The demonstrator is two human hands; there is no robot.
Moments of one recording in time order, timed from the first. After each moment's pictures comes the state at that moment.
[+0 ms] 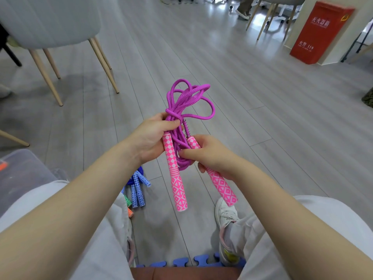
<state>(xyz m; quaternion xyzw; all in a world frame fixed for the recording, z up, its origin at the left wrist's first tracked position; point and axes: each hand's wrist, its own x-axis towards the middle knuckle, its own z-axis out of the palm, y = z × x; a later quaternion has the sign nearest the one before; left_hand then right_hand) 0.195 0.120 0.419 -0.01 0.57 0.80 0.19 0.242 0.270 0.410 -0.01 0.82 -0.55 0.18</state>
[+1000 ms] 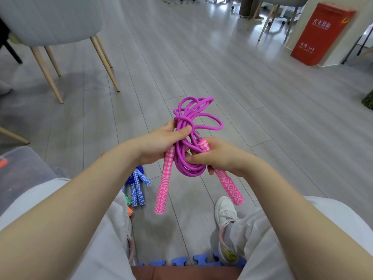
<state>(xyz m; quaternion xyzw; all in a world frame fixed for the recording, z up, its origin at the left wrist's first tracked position) 0.203 0.114 0.411 0.07 0.70 0.64 0.31 0.242 0.290 0.414 -0.09 0.82 -0.52 0.24</state>
